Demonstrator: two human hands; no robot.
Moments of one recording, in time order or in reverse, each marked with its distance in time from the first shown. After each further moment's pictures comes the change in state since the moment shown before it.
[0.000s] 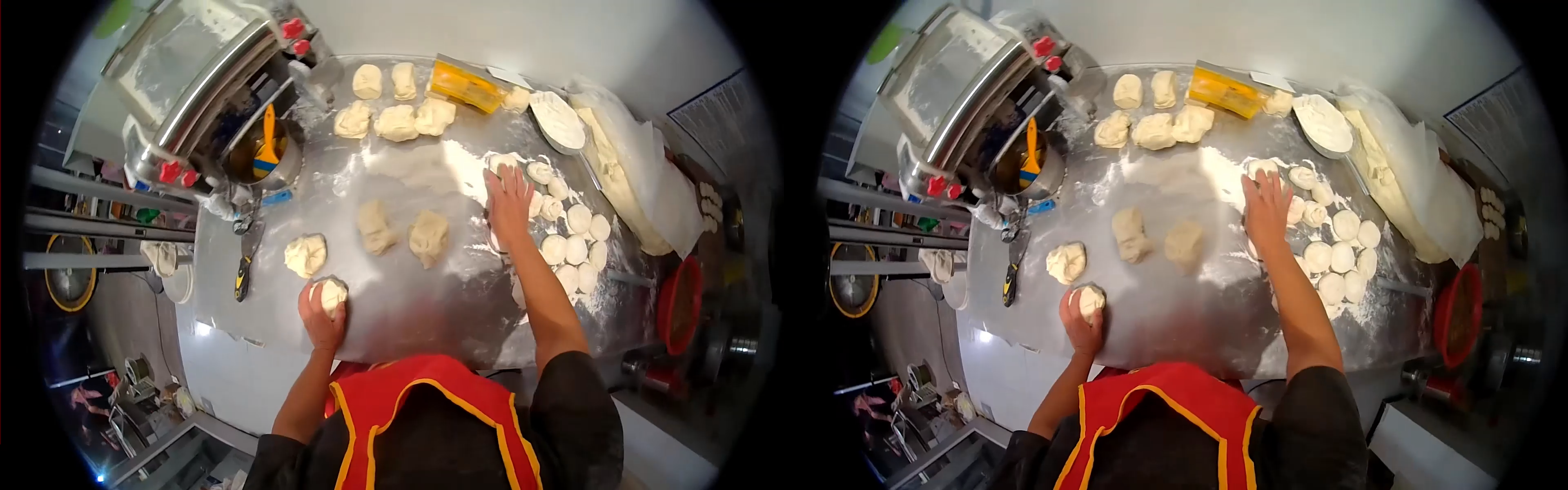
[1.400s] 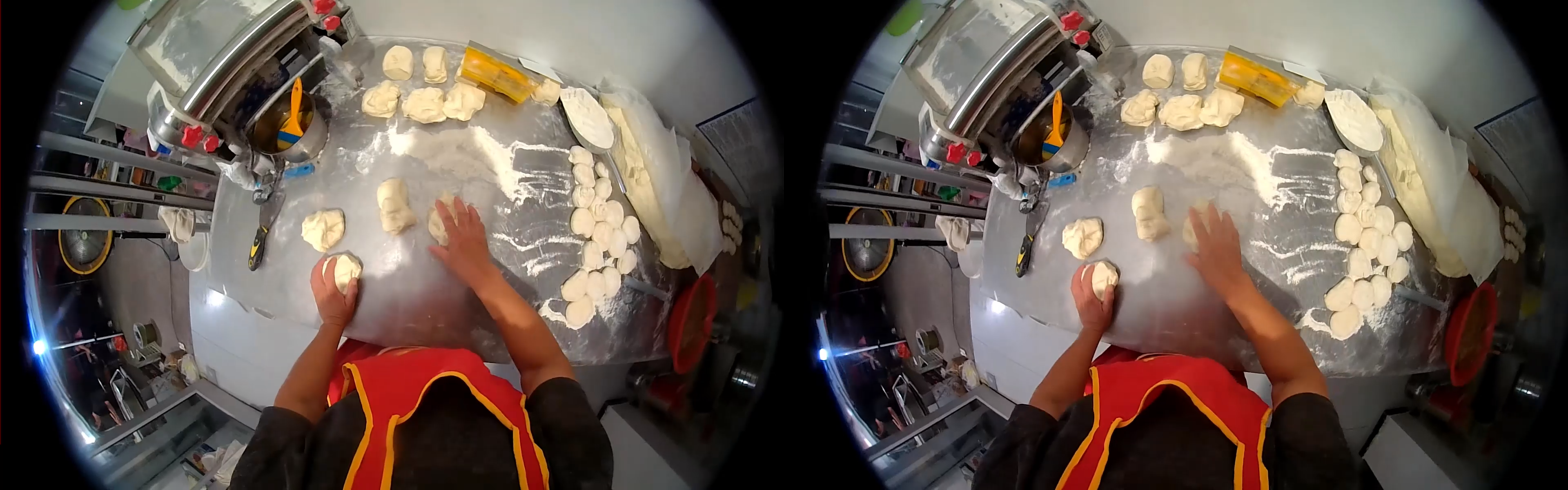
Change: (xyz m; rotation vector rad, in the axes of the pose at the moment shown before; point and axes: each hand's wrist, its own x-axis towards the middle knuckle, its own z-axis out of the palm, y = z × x) left_hand -0.002 -0.001 0.004 0.040 0.049 0.029; right_hand -0.061 -0.125 -0.031 0.429 -0.285 -0.079
